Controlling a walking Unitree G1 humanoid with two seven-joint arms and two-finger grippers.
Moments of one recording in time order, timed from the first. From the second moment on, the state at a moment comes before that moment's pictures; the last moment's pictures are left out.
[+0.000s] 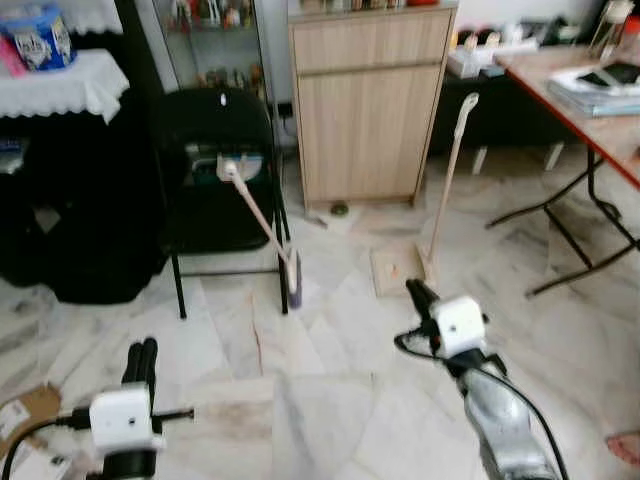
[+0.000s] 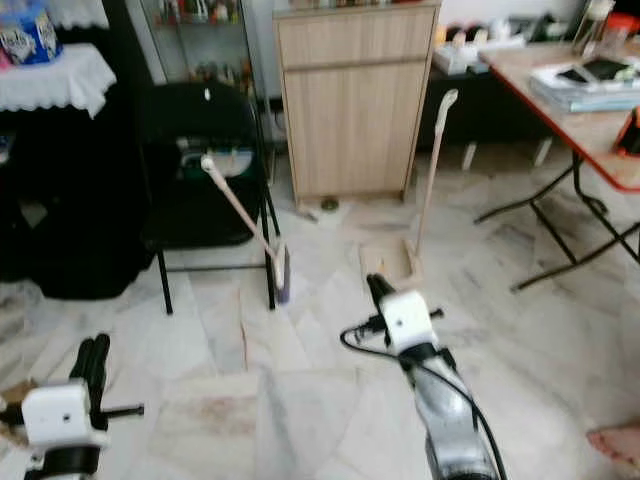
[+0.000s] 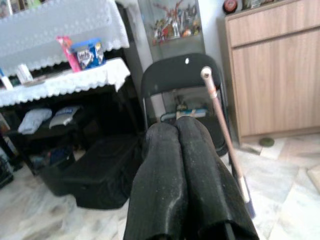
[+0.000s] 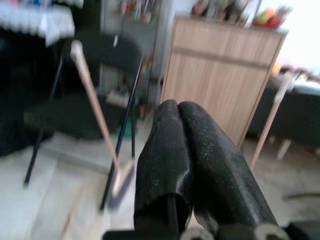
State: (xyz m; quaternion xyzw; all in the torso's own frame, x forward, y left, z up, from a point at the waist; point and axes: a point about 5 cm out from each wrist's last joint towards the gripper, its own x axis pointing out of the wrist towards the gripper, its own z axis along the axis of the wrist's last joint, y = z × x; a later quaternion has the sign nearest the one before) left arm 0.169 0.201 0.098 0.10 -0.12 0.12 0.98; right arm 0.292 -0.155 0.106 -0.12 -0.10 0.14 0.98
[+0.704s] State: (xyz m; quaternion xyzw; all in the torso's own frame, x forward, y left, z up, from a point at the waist) left arm 0.155 0.196 0.144 0.13 -0.14 0.17 0.97; right arm 0.333 -0.104 0.172 -0.07 -0.17 0.10 0.98
